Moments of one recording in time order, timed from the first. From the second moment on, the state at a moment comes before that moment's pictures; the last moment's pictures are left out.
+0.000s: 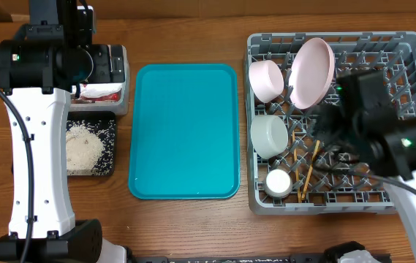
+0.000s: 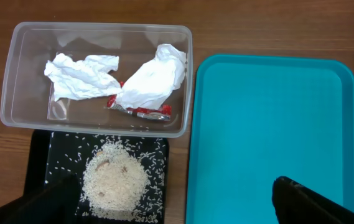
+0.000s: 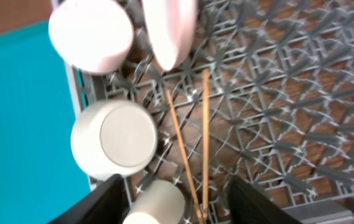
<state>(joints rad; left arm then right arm) 0.00 1.68 2.05 -1.37 -0.08 -0.04 0.26 1.24 1.46 -1.29 0.18 0.52</state>
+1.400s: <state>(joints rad) 0.00 1.68 2.05 -1.37 -0.08 -0.04 0.17 1.51 1.18 -0.93 0.29 0.52</state>
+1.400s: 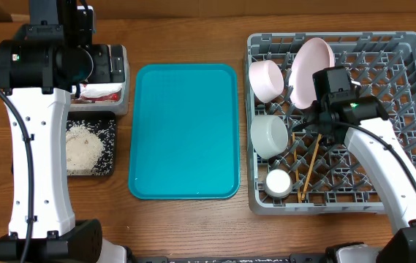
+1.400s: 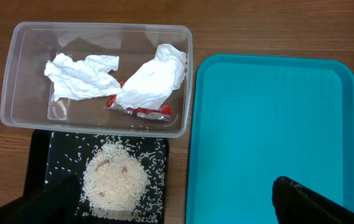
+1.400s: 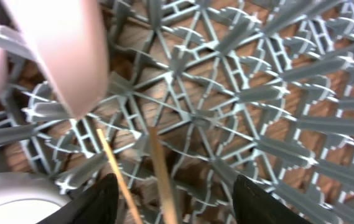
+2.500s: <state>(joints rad) 0.00 1.68 2.05 -1.37 -0.08 -0.04 0.17 1.55 1.20 -0.95 0.02 0.38</state>
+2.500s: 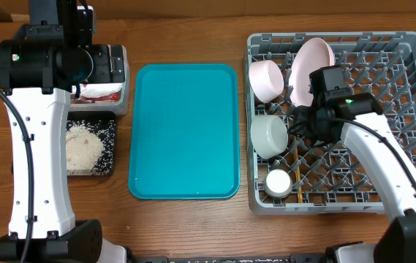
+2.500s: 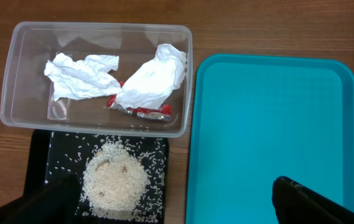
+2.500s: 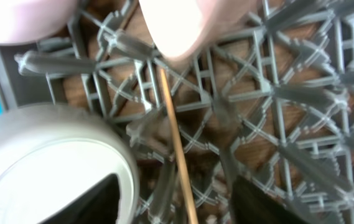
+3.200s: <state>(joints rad) 0.00 1.68 2.05 -1.37 -0.08 -0.04 0.21 0.85 1.50 -1.29 0.11 0.36</state>
